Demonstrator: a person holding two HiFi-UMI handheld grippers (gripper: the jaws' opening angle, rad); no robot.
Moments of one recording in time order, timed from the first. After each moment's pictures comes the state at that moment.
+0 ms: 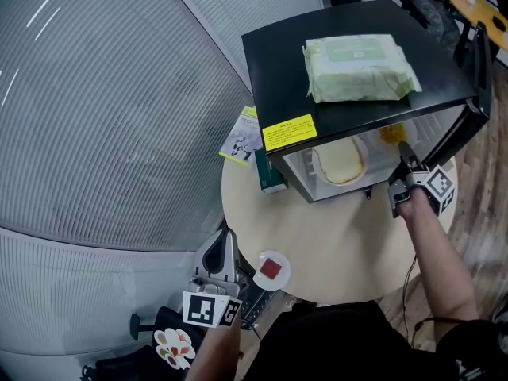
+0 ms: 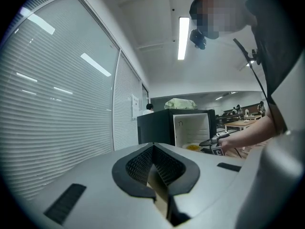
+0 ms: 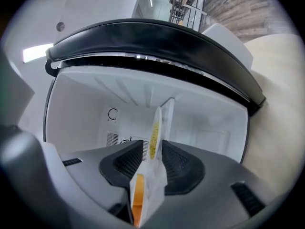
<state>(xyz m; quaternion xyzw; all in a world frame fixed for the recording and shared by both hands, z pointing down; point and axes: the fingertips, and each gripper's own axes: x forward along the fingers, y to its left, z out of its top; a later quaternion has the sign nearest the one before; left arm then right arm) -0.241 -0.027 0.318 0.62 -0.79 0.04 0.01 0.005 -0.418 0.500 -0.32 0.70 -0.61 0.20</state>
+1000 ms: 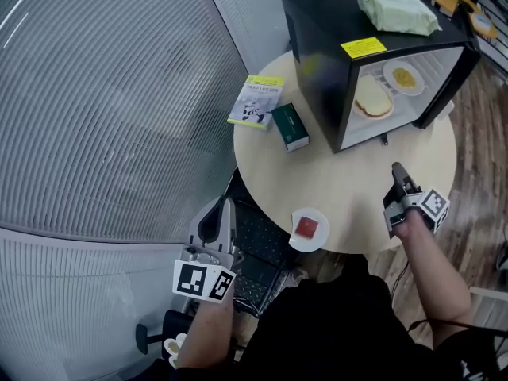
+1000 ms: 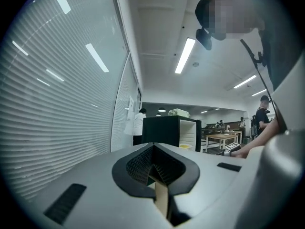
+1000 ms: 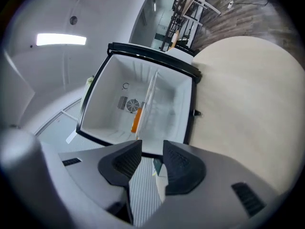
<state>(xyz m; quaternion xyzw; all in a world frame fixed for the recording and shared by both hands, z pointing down) -0.357 0.117 0.334 0.70 -0.72 -0.02 0.02 -0.022 -0.138 0.530 -0.36 0.70 -0.59 0.18</state>
